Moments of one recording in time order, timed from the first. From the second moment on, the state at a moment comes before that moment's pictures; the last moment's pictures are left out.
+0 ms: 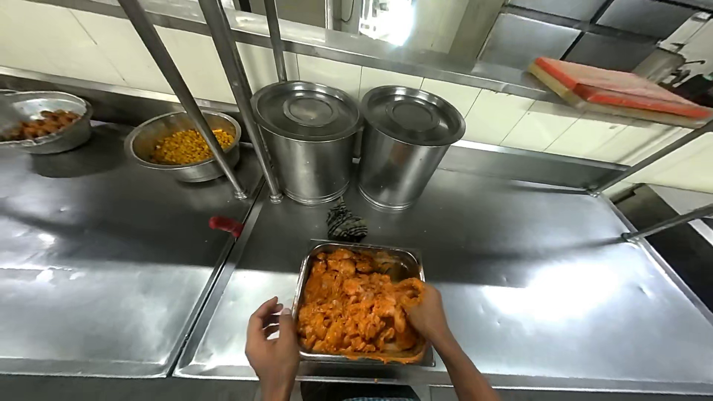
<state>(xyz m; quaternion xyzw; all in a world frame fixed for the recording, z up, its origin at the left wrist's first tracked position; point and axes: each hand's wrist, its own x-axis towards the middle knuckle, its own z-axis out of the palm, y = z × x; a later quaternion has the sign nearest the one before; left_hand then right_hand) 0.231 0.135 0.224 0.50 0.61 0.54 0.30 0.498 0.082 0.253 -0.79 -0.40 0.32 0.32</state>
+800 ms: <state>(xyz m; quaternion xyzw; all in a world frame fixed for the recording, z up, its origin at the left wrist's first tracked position) 0.297 0.153 0.280 0.62 0.44 0.38 0.52 0.505 0.115 0.248 -0.80 -0.49 0.33 0.11</state>
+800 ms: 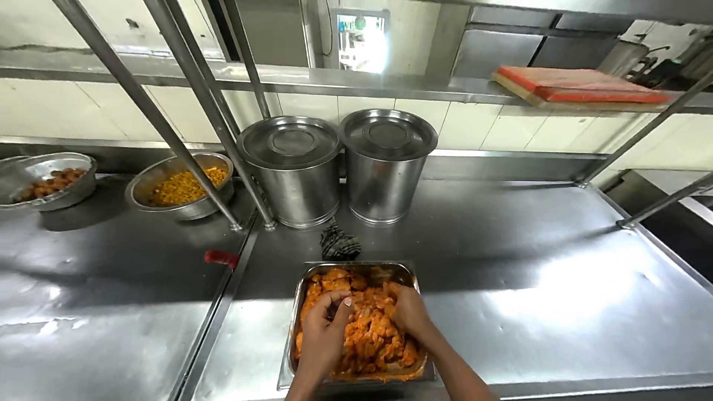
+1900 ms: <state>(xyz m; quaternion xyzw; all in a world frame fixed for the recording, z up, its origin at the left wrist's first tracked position) 0.293 0.173 0.320 0.75 0.50 0.27 0.34 0.490 0.049 0.231 -0.61 -0.69 0.10 0.39</state>
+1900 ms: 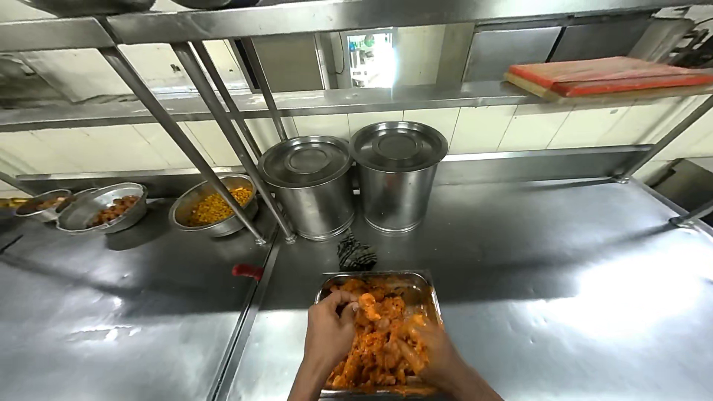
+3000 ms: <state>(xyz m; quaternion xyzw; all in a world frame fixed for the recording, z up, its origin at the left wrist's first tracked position) 0.279 0.183 0.302 0.80 0.40 0.29 0.35 0.505 0.101 0.254 -0.72 -0.52 0.39 0.24</state>
